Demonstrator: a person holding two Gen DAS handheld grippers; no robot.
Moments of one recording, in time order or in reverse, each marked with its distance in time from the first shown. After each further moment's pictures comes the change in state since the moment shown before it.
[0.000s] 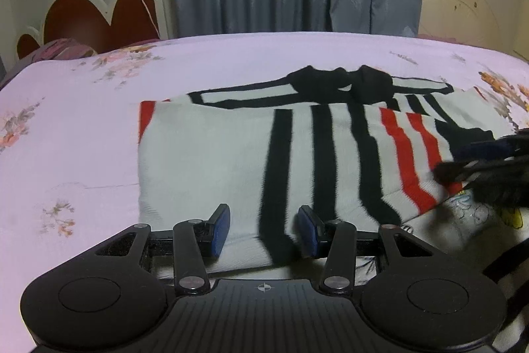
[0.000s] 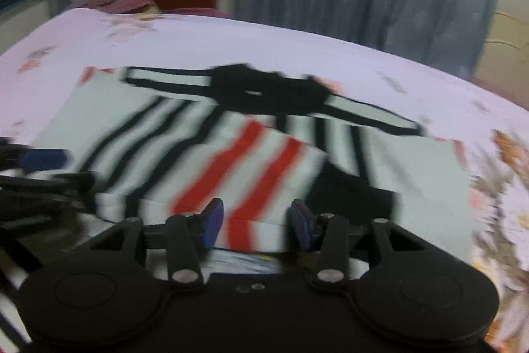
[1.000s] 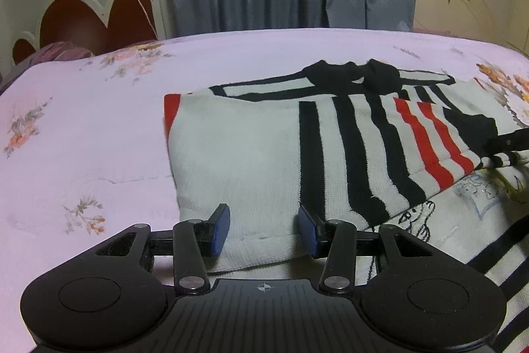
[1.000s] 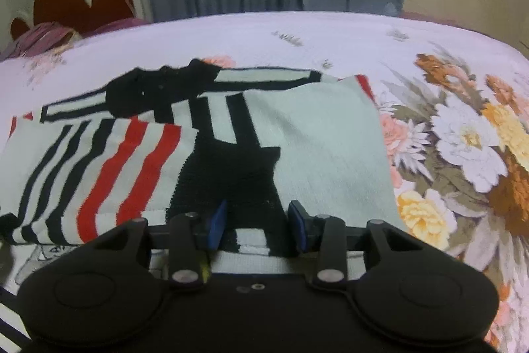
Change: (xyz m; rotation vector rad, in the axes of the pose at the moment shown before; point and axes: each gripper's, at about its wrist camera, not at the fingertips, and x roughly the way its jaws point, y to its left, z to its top) left arm -0.007 0.030 -0.005 0.036 0.008 -0.017; right arm -0.013 -0.063 -0.015 0.282 0.054 -0.110
